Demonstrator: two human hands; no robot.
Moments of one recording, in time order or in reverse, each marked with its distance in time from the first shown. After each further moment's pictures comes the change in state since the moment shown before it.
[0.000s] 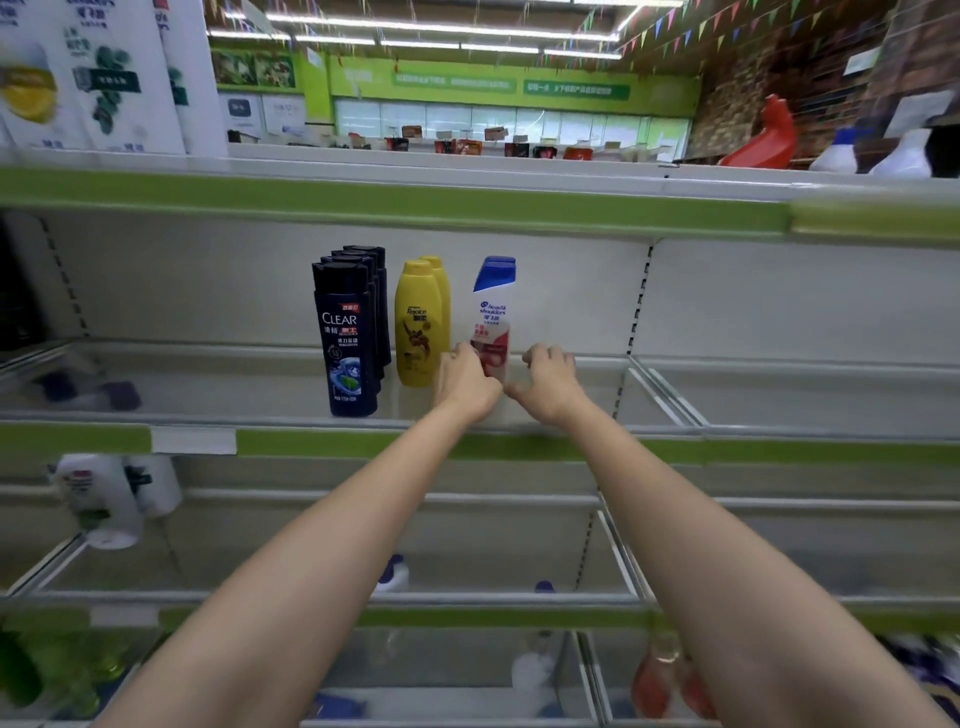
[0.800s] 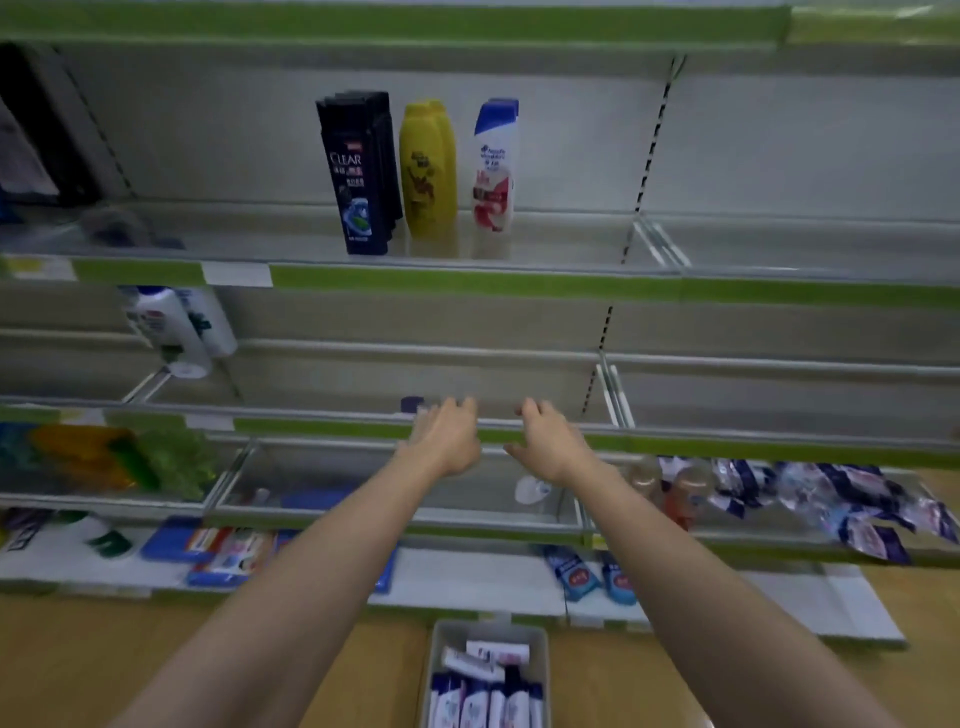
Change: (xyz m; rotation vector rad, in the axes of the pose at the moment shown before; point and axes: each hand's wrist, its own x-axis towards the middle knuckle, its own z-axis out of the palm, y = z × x) left_hand -0.186 -0.100 0.059 0.633 -0.420 0.003; right_hand -0.214 0.075 0.070 -0.123 -0.443 -0.026
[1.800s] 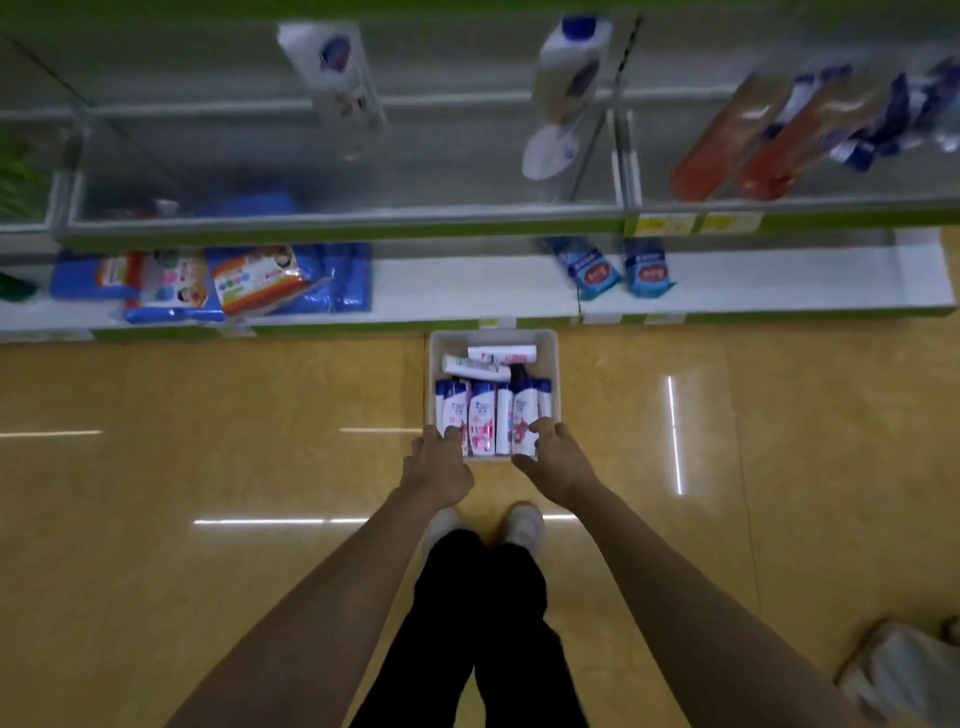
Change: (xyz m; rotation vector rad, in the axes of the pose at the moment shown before) left_hand -0.083 -0.073 0.406 -0.190 -0.742 -0.219; right_hand -0.096 0.128 0.391 0.366 -0.585 0.433
